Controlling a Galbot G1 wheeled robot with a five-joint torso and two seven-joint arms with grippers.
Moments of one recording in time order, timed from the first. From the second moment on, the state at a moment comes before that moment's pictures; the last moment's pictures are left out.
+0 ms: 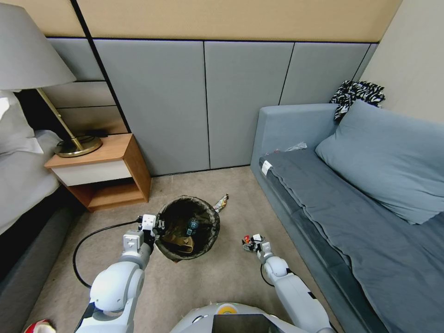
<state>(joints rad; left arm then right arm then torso) 1.54 -1.37 -0.65 -2.32 -0.06 0.65 0.06 -1.09 1.36 0.21 1.06 0.11 0.02 -0.05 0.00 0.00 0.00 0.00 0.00</state>
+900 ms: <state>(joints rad) 1.54 -1.37 -0.65 -2.32 -0.06 0.65 0.07 -1.06 1.40 0.22 0.98 0.12 0.08 -0.05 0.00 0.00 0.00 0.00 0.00</state>
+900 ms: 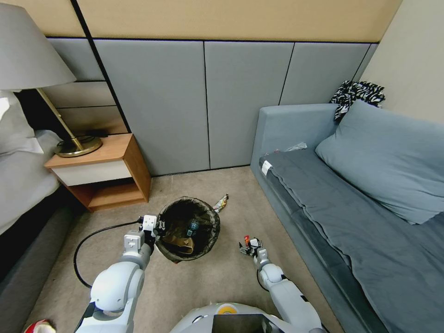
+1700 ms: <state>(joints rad) 1.53 -1.36 -0.65 -2.31 -0.06 0.65 0.07 -1.05 1.42 0.22 0.95 0.11 0.09 -0.05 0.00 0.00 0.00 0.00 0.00</state>
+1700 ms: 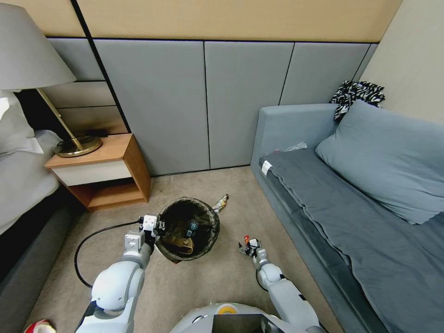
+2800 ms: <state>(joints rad) 1.53 -1.36 -0.66 -2.30 -0.07 0.64 0.07 -1.09 1.41 0.24 1.02 0.11 0.07 -0.06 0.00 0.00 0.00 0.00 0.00</state>
